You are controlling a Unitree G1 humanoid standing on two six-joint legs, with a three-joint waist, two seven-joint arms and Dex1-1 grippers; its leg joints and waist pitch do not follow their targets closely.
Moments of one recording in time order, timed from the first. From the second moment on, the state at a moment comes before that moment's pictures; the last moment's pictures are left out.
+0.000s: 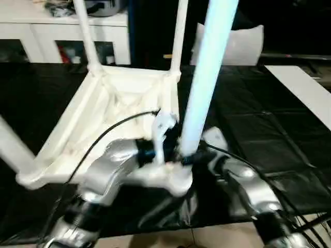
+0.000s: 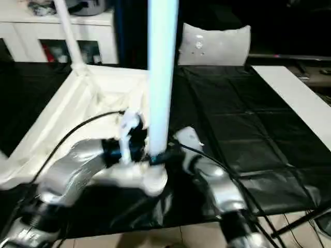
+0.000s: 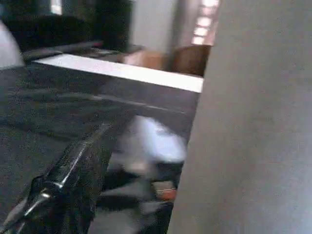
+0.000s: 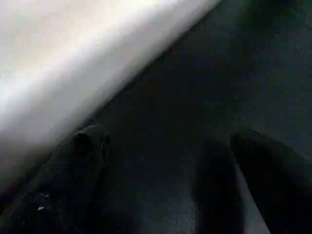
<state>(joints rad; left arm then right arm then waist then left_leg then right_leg) -0.46 0.19 -0.24 0.07 -0.33 0.38 -0.80 -0.29 -0.24 0.14 0.36 0.05 0.28 0.40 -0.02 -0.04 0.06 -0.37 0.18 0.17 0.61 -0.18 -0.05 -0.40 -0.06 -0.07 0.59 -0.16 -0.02</state>
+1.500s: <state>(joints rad) -0.56 0.50 -0.39 0.44 -0.08 0.08 -1.22 -0.07 -0.54 0.06 -0.12 0.36 0.36 0.94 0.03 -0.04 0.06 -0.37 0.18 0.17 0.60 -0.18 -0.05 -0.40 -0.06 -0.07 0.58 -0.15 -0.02</state>
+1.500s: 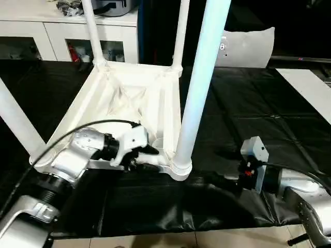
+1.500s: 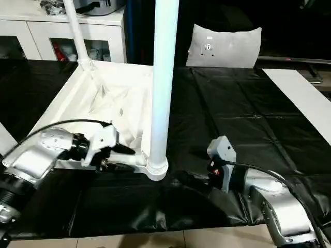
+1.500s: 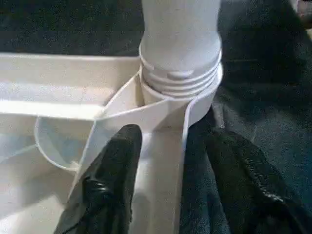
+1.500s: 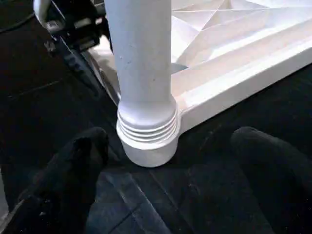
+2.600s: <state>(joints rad) -0.60 0.49 -0.39 0.62 -0.03 -0.07 -1.29 -0.07 -0.53 0.08 -0.14 0.36 0.36 0.95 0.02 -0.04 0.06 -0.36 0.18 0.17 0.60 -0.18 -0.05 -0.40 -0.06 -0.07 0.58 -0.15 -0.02</state>
